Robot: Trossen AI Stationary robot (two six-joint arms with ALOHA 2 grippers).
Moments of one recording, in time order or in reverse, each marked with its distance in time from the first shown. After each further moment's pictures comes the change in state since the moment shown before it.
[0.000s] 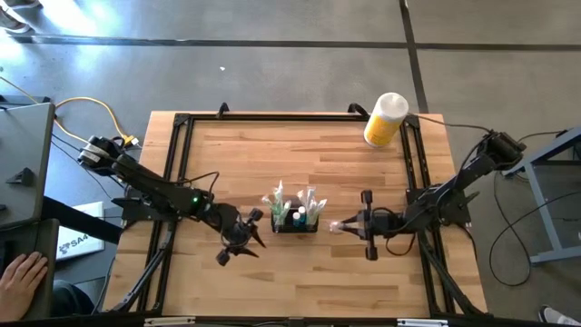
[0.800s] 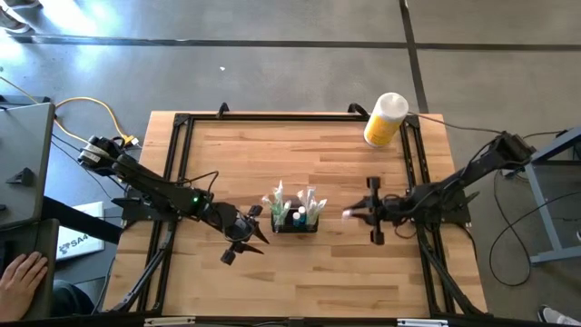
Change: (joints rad) left arm 0.000 0.001 0.000 0.045 -0.075 -0.189; right arm -0.151 -0.164 -0.114 0.078 -0.235 -0.225
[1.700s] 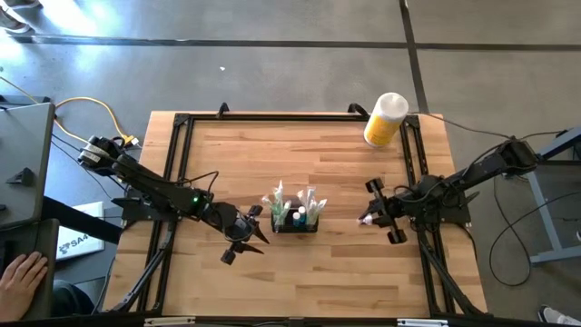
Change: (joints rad) left arm 0.000 0.000 0.001 0.000 -0.002 -0.004; right arm -0.141 -0.118 -0.166 0.194 -0.452 0.223
